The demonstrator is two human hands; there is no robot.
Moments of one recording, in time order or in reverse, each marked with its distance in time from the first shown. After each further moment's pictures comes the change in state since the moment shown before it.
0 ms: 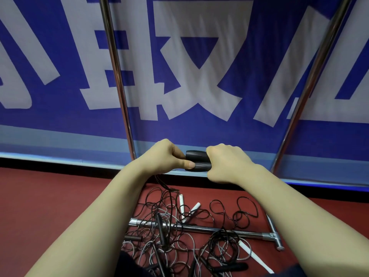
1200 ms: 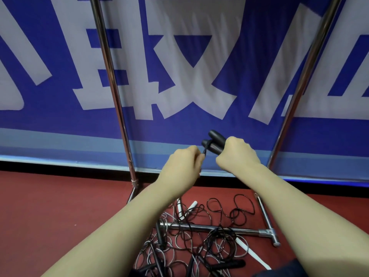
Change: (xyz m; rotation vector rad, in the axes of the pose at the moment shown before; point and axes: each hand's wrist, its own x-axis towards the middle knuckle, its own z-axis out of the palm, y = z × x) left_hand -0.003 0.031 0.063 0.126 0.276 0.114; right_hand 0.001 0.023 0.007 0.341 0.185 0.447
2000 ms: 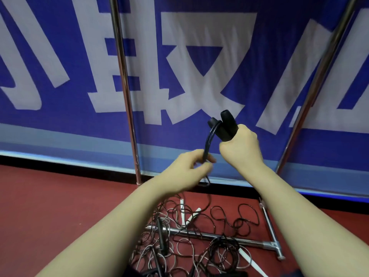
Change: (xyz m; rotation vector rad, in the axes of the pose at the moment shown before) left_hand -0.004 -0.002 -0.023 -0.215 -0.124 0.078; right_hand 0.002 -0.020 -0.020 0.455 0.192 -0.006
